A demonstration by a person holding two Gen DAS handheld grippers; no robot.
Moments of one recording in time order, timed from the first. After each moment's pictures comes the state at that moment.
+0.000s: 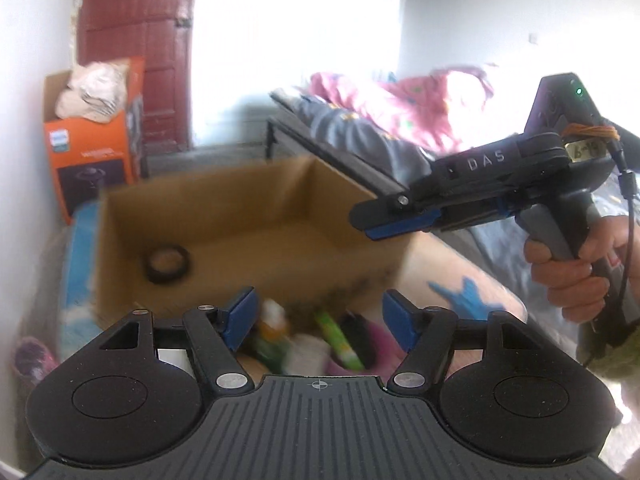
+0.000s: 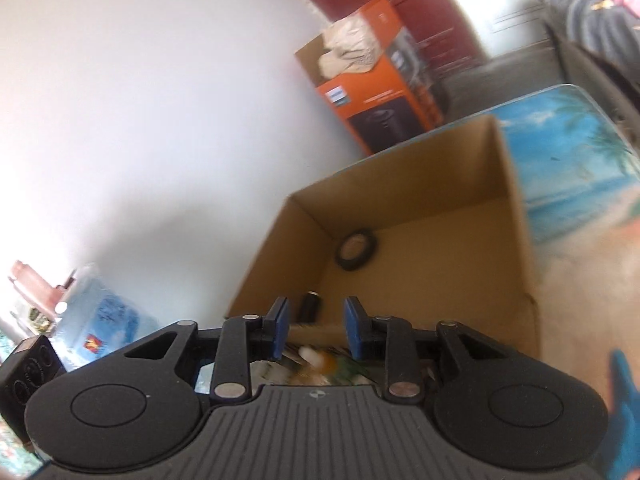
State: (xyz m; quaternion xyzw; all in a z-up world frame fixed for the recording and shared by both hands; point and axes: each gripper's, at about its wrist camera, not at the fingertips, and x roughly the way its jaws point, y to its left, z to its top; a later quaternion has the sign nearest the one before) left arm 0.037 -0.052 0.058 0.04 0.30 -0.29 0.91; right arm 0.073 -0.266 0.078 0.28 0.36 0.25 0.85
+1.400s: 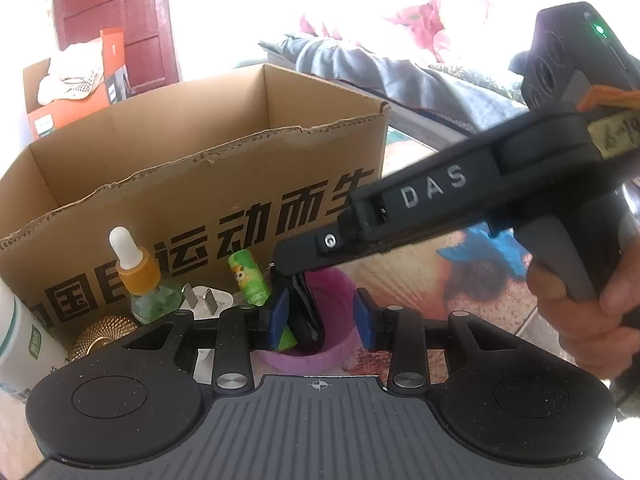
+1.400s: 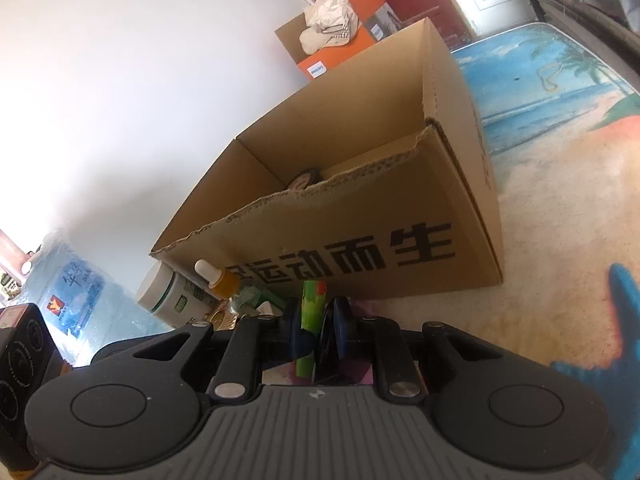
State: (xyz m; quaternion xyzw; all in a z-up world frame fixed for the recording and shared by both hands) left arm 0.052 -0.130 -0.012 0.11 0.34 -0.26 0.90; right arm 0.072 -0.269 -0.014 0.28 0.39 0.28 0.83
